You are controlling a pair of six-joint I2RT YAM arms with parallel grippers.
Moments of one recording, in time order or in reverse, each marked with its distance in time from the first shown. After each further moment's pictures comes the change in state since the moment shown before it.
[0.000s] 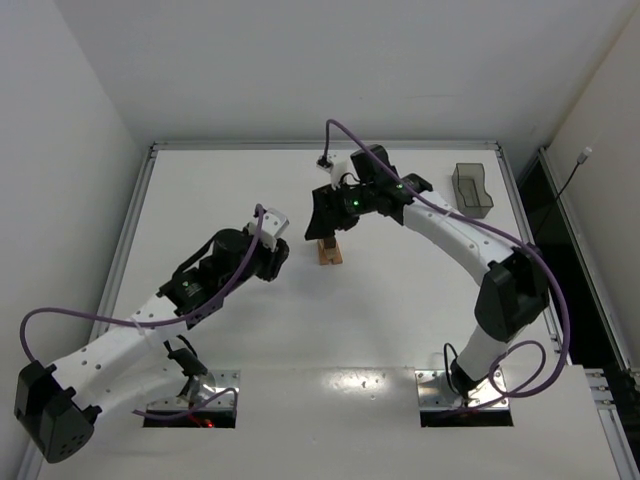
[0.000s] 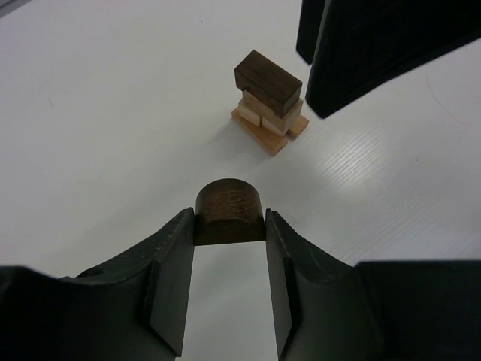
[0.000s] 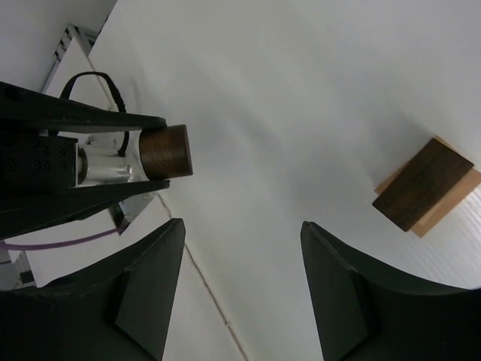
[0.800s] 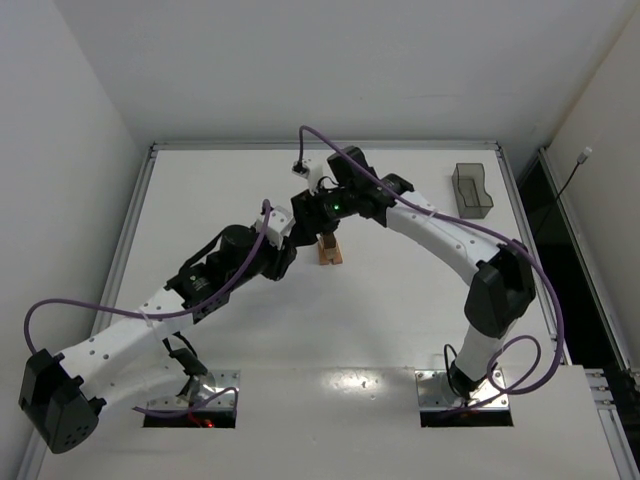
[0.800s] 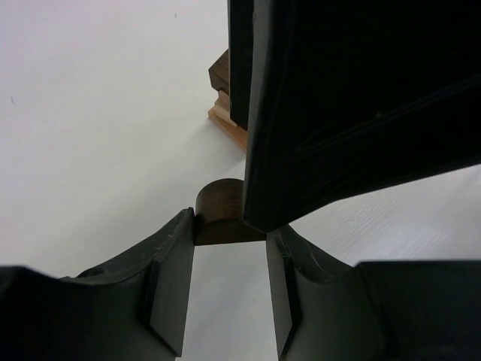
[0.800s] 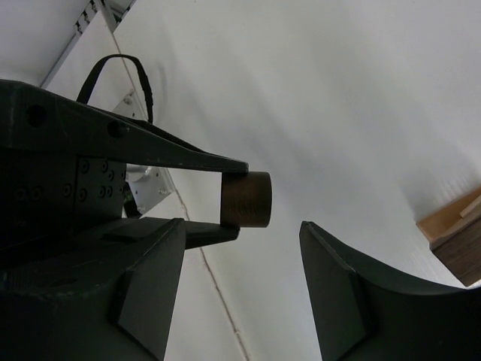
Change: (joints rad) left arm -0.008 0.066 0.030 0.010 0.052 -0.046; right arm 0.106 0.064 0.101 -0.018 -0.012 -0.025
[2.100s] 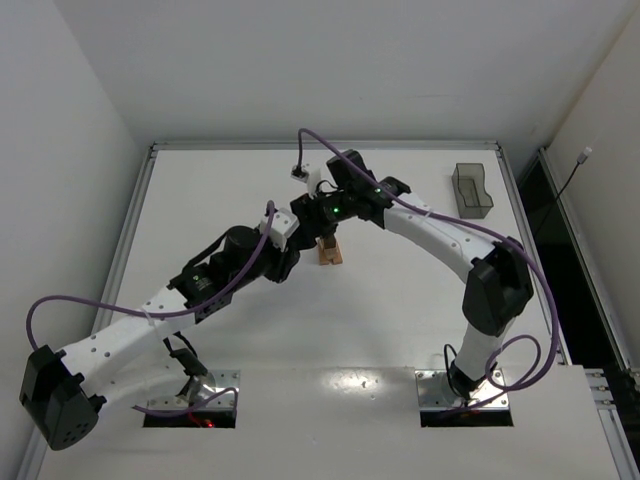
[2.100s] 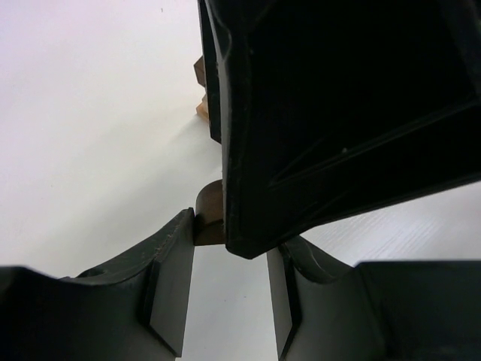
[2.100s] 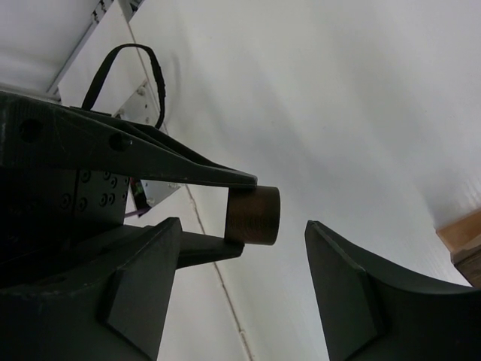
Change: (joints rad) left arm -0.017 0.016 0.008 -0.014 -0.004 -0.015; right arm 0.010 0.018 -0.031 0.033 -0.057 -0.002
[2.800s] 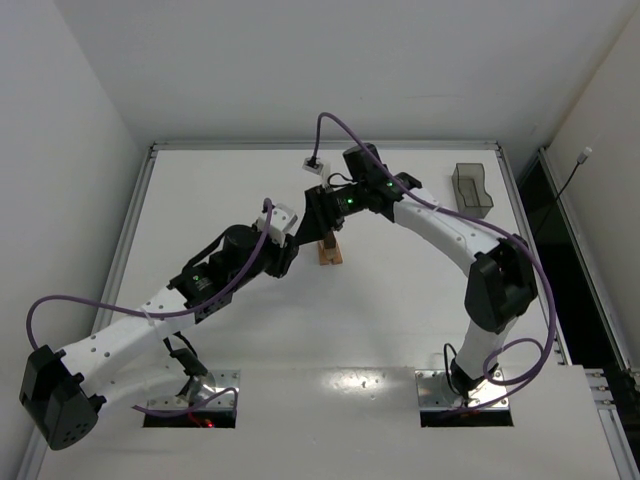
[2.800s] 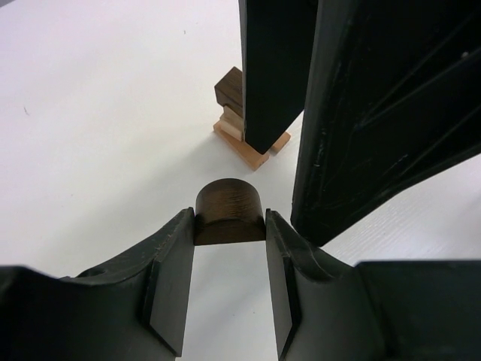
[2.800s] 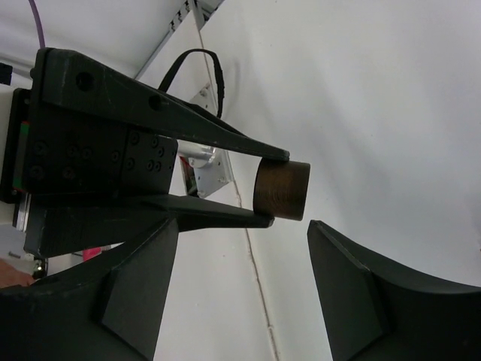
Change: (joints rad) left arm -0.005 -0.002 0.000 0.048 -0.049 0.002; right arm -0.098 0.000 -0.032 0.069 -0.261 0.051
